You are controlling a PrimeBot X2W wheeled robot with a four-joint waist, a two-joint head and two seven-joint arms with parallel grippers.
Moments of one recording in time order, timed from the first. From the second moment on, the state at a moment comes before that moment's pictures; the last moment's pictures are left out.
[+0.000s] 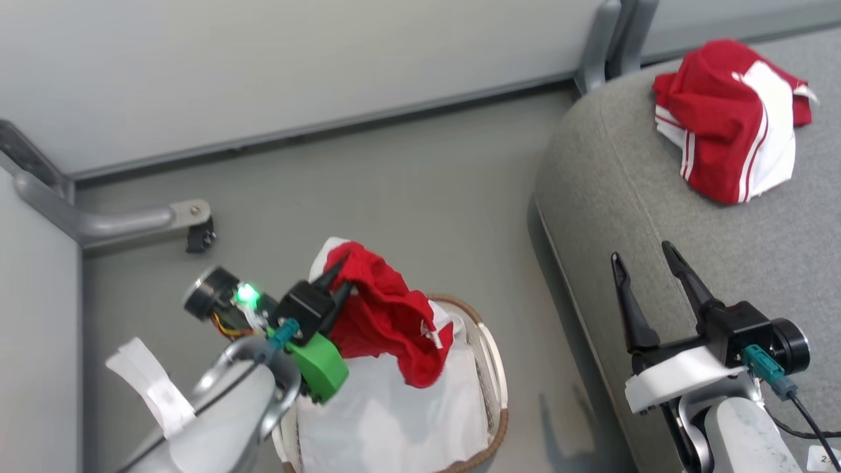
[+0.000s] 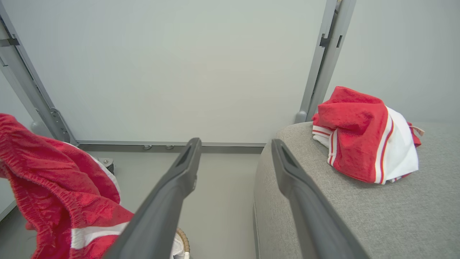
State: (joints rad) left arm -0.51 0.27 -0.73 0.53 -0.22 -0.12 -0.26; right arm -0.15 -0.05 0.02 0.16 0.06 0.13 -0.26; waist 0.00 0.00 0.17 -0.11
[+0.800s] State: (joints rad) left arm -0.96 0.33 -0.83 0.38 -0.23 -0.13 -0.23; right arm -0.12 -0.05 0.14 0.19 0.05 0.13 -0.26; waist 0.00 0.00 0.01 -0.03
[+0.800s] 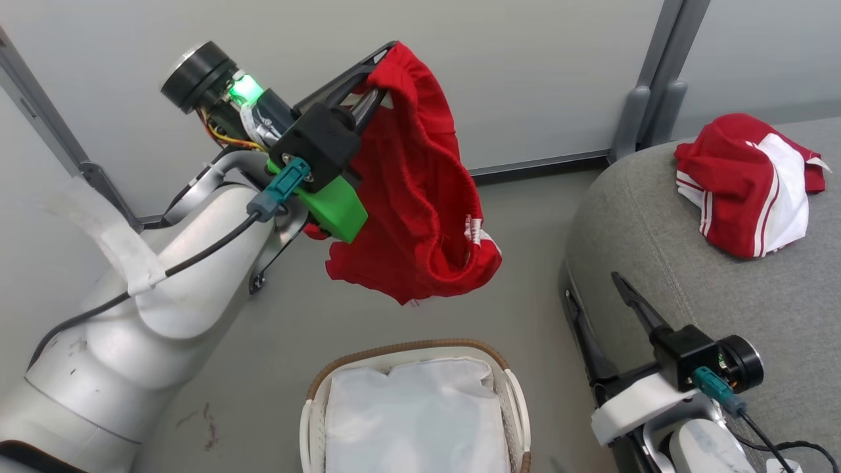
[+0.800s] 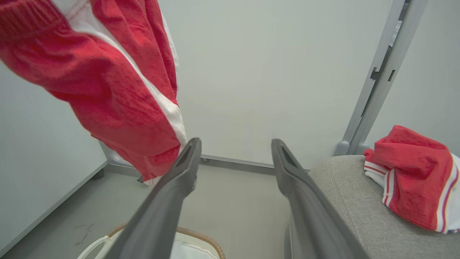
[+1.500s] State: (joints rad) left arm -1.01 0.27 -0.89 0.36 -0.26 -0.13 -0.24; right arm -0.36 -0.05 0.46 0.37 -0.02 0.13 -0.26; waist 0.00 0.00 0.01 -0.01
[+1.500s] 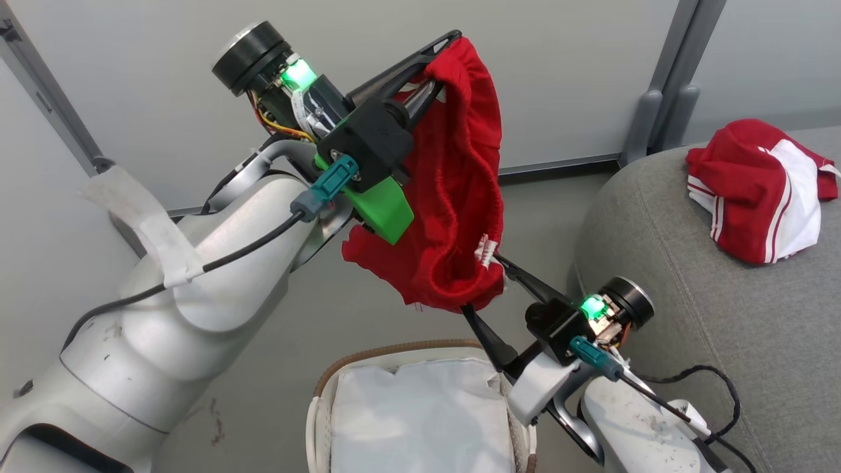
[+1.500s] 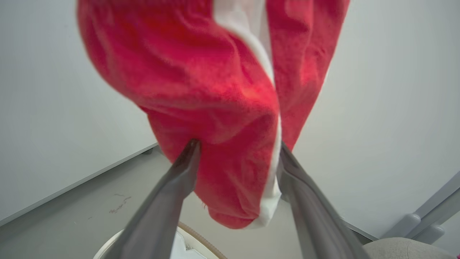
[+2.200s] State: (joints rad) left arm -0.92 0.27 -0.87 0.38 -0.33 -0.10 -0.26; right arm -0.42 -0.05 0.49 0.36 0.06 0.13 -0.26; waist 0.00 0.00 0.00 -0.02
